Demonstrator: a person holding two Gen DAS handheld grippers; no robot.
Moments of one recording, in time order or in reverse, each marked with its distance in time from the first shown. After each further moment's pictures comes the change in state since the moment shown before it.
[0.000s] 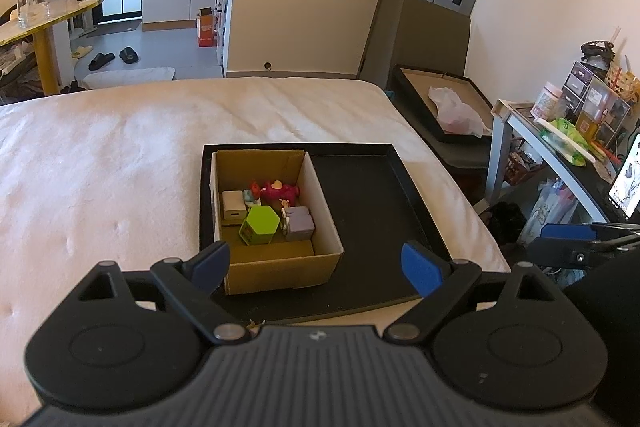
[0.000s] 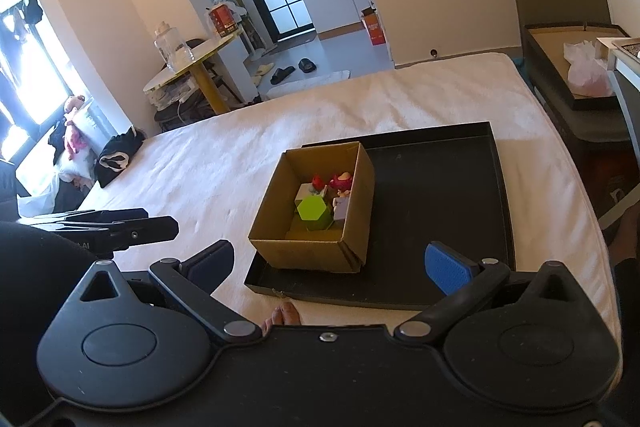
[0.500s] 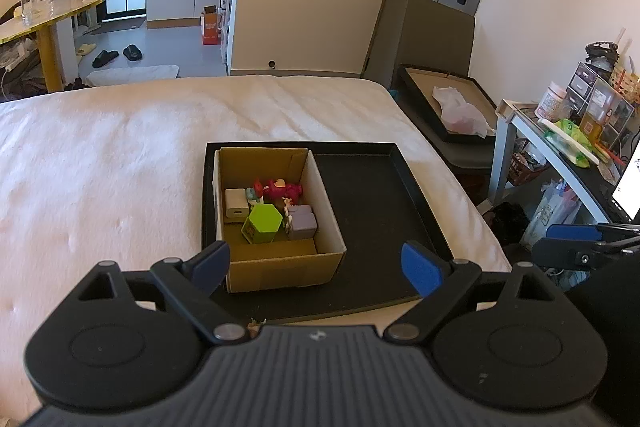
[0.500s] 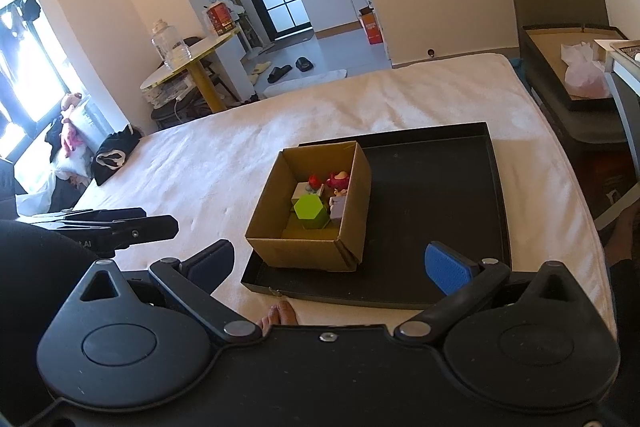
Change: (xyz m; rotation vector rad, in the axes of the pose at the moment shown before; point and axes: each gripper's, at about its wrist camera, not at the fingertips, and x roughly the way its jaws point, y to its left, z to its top) left arm 0.000 0.001 0.000 -0.010 0.005 0.009; right arm -0.001 0.001 0.000 -0.010 0.002 -0.014
